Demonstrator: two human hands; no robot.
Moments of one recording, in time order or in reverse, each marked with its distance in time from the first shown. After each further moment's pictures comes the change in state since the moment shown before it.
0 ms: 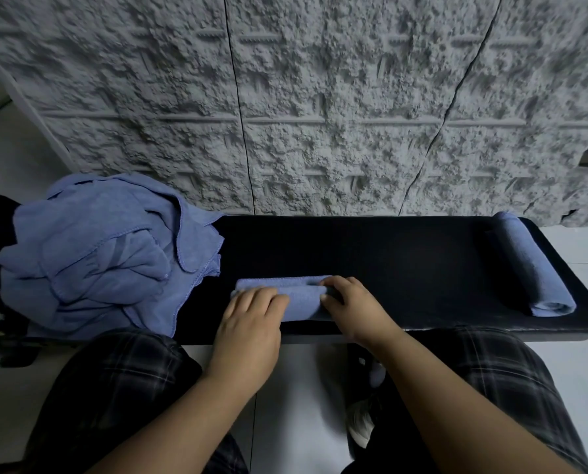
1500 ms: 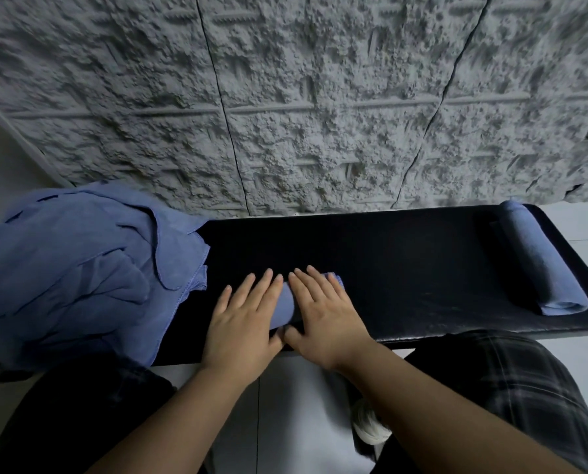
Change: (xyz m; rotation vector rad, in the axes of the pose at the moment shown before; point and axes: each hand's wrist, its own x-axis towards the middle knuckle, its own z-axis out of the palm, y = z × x) left_hand 0.030 -0.018 0.022 0.121 -0.319 -0.031; right_hand 0.015 -0.008 0.024 -0.449 -0.008 -0.309
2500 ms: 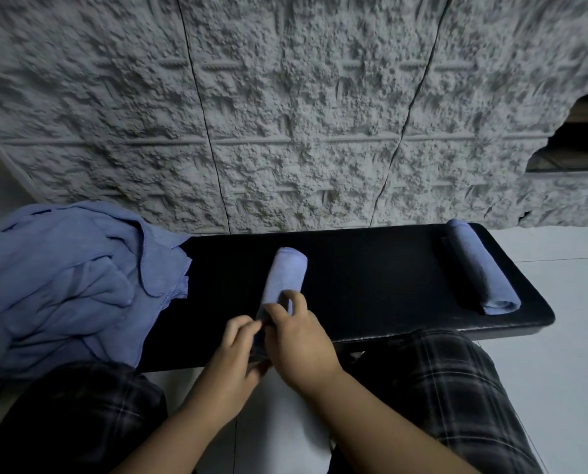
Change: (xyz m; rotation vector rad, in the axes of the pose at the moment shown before) left_hand -0.045 0.026 0.000 -0.756 -0.025 -0.063; right_hand -0.037 -0.035 -0.013 0.147 0.163 0.178
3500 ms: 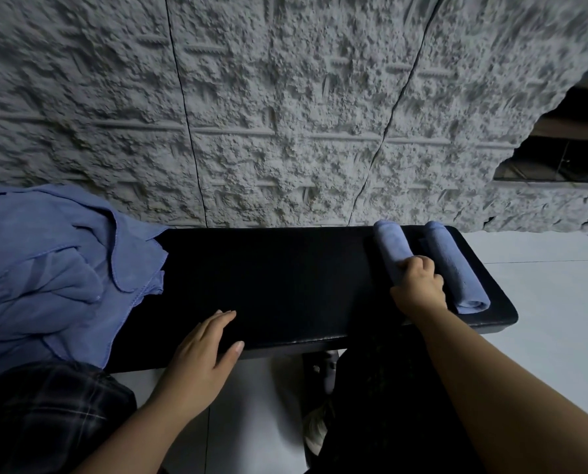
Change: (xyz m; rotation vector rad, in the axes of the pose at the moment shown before) left_hand 0.007 -0.016 -0.004 -0.023 -0.039 -0.129; right_hand 0.024 0.163 -0.103 -0.177 0.116 0.686
